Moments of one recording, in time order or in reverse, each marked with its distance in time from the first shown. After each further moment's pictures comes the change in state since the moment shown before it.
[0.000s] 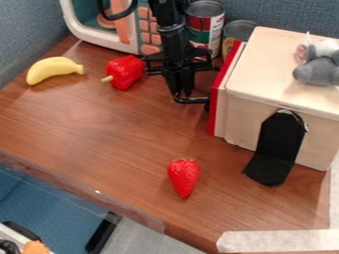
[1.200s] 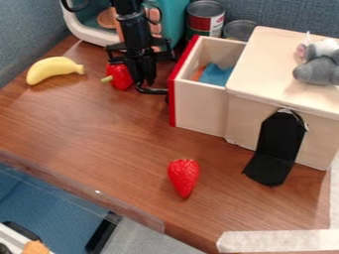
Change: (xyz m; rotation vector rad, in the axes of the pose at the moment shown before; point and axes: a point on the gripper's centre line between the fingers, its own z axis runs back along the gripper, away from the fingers) arm 0.013 0.057 0.019 0.008 -0.013 0.088
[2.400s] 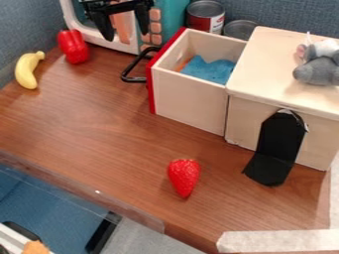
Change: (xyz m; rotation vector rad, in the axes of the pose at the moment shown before) arm 0.024 0.003 0.065 -0.028 -0.178 0.021
